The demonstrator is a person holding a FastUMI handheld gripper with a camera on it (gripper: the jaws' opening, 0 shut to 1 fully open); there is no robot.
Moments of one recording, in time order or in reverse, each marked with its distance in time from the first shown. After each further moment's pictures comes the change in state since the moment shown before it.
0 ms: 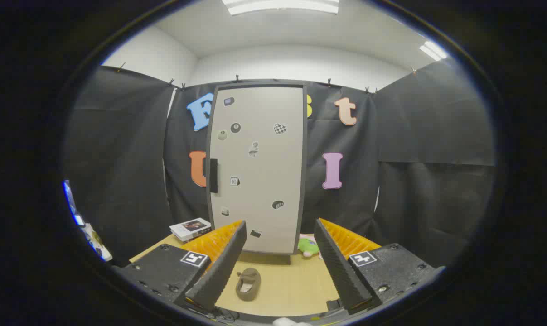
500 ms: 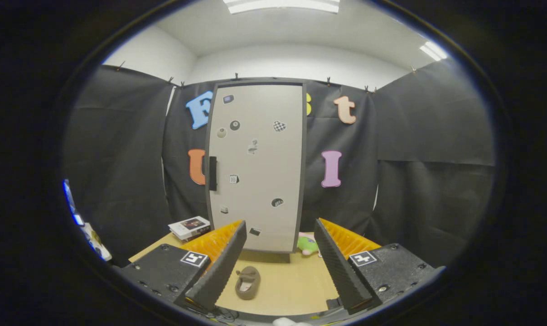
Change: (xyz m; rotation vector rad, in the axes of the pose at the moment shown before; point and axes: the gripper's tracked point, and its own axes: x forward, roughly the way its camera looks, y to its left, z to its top) arm 0.001 0.003 -0.004 -0.005 0.005 -0.006
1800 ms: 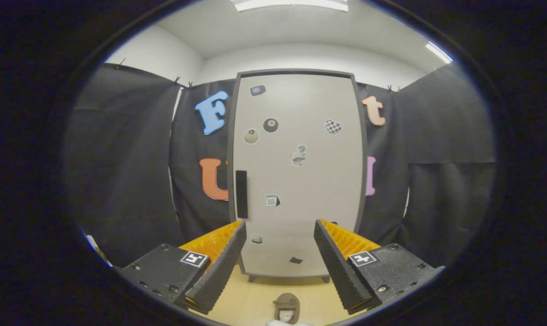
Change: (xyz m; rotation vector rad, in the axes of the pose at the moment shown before) arm 0.189 0.169 0.042 0.033 -0.042 0.114
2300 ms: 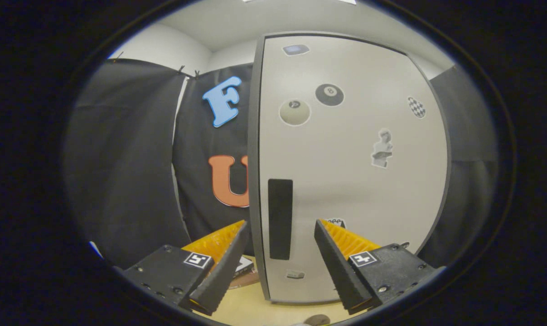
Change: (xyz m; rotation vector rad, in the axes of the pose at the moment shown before) arm 0.172 0.058 -0.002 0.006 0.058 0.032
